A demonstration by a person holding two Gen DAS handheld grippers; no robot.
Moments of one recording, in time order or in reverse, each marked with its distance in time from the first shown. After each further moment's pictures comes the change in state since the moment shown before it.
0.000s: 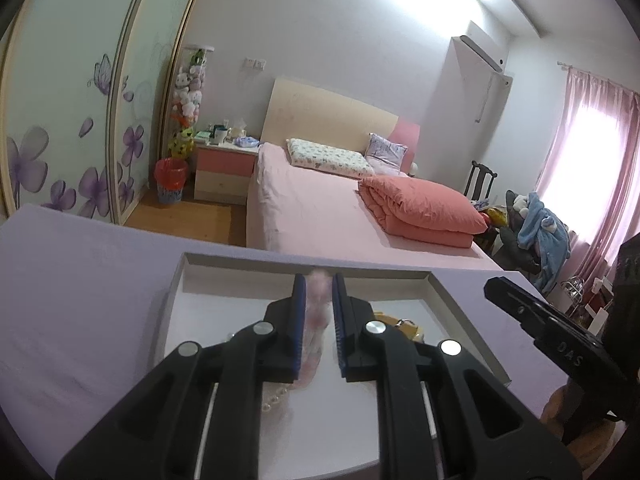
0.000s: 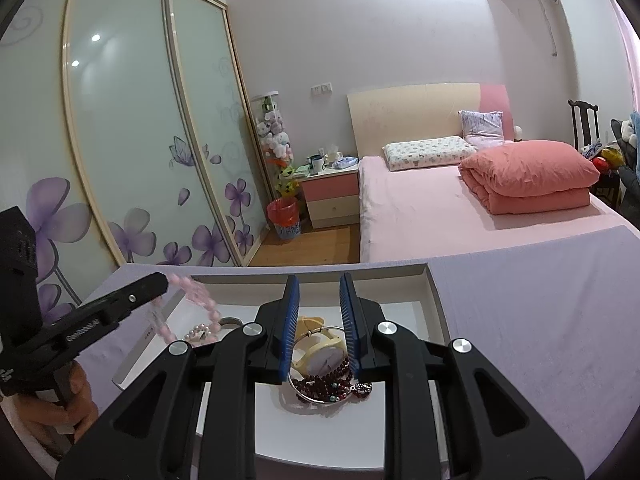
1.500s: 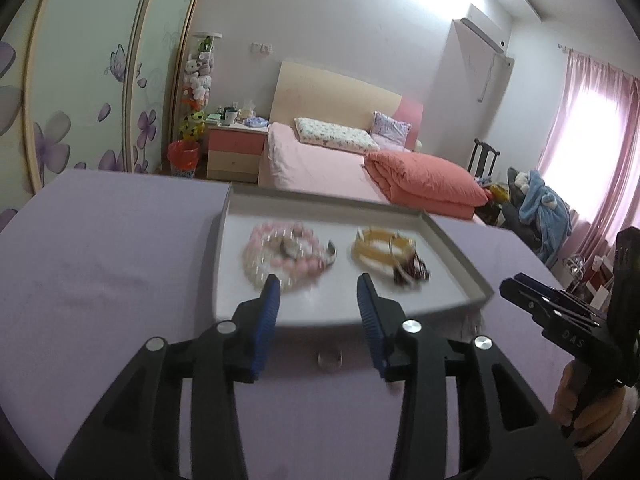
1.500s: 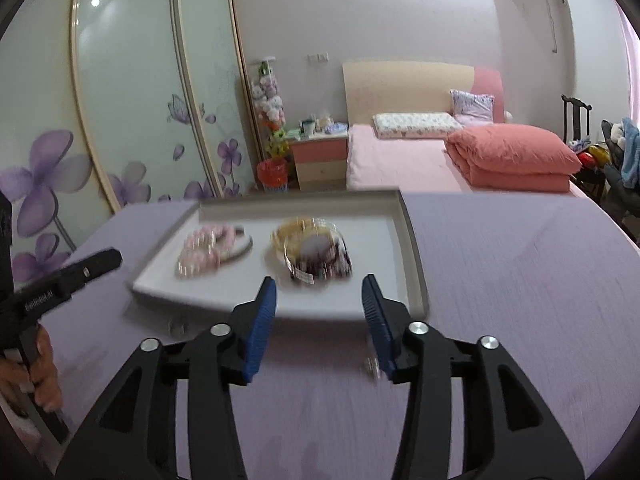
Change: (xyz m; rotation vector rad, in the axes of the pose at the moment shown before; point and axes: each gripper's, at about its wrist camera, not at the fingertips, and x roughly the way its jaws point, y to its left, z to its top) left arm -0.101 0.012 -0.069 0.025 0.079 0.030; right arm -0.074 0.002 -0.065 -0.061 0.132 -0.068
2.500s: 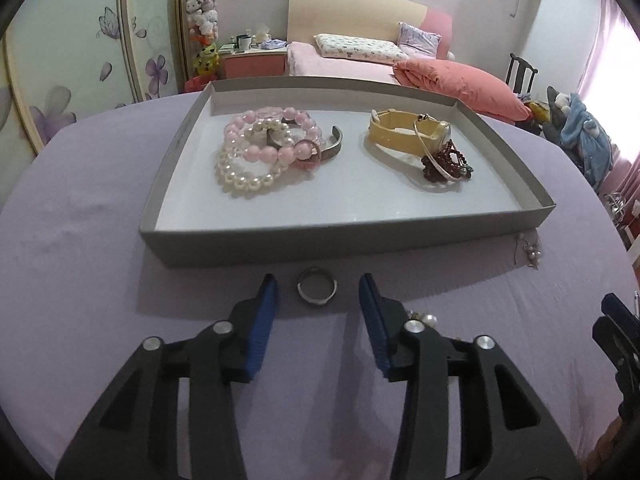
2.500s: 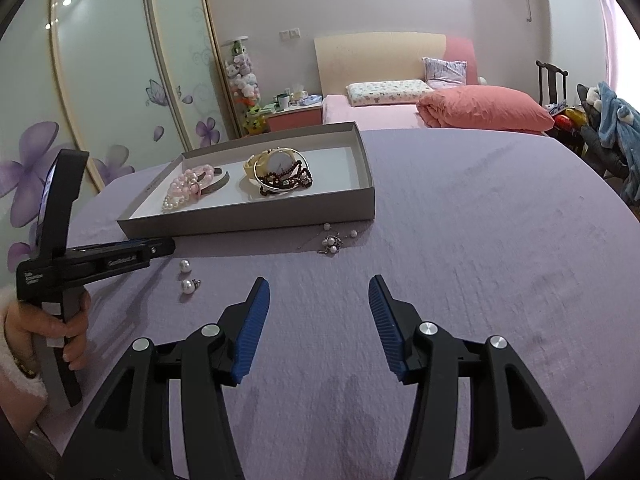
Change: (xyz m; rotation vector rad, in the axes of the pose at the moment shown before) left arm 0.077 -0.035 -0.028 0.081 0.316 0.170; right arm -0.034 -0.018 -0.054 0.077 0.085 -0.053
